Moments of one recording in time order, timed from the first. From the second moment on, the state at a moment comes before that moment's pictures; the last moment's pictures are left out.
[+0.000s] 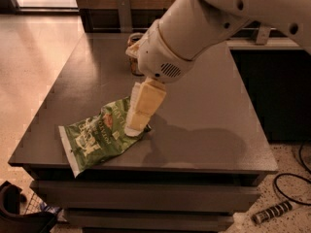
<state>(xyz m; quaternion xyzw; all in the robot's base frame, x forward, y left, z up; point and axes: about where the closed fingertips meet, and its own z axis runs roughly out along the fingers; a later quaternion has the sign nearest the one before) 0.461 0.043 0.941 -0.71 0.63 0.15 0.28</state>
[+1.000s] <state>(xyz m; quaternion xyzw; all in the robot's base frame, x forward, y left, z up) 0.463 0.101 0.886 -0.73 0.61 0.15 0.27</state>
